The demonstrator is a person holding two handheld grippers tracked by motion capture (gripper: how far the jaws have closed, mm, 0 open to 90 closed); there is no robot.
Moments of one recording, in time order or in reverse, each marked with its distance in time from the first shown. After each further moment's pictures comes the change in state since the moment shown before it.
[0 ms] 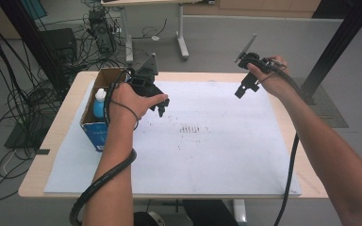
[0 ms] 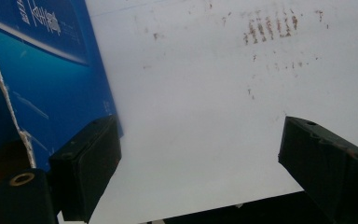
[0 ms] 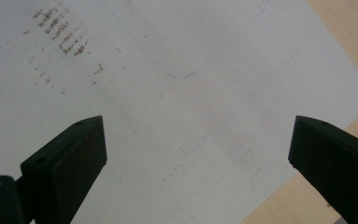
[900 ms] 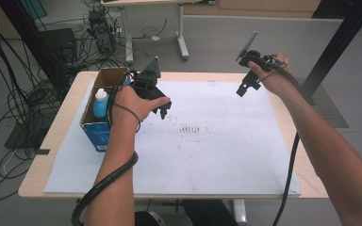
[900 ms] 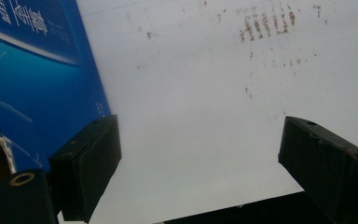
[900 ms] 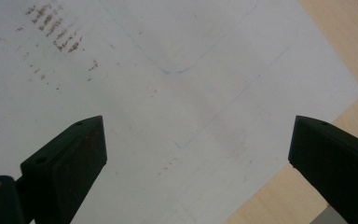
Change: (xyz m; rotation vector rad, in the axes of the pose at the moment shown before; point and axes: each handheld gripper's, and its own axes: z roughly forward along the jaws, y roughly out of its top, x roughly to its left) left arm -0.007 0.000 0.006 0.000 -0.001 0.023; right arm -0.001 0.001 -0.008 0.018 -0.023 0.001
